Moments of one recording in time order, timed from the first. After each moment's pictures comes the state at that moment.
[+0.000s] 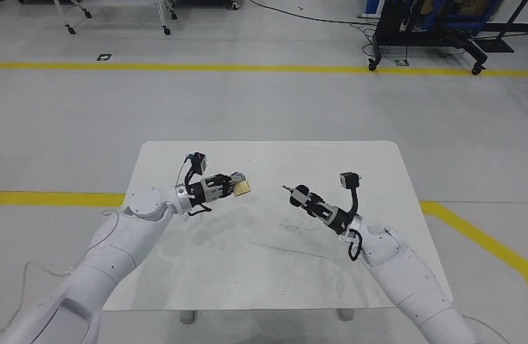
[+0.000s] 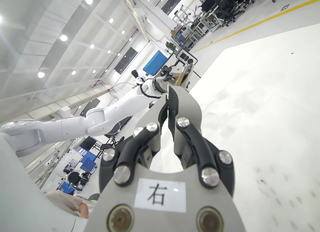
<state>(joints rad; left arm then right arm) 0.76 -1.11 -0.70 -0.93 -0.74 -0.23 -0.90 -1.24 -1.17 1.06 -1.22 0.02 -0.83 0.36</state>
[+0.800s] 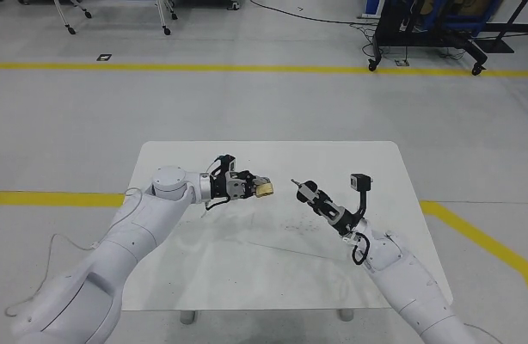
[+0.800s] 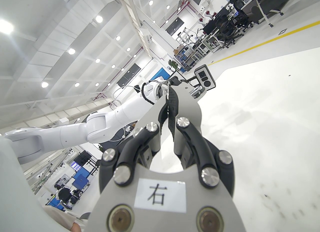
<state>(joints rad) 0.63 -1.23 -0.60 -0.79 -0.87 0.03 -1.07 -1.28 -1.17 1.10 -1.25 0.01 -0.89 0.27</state>
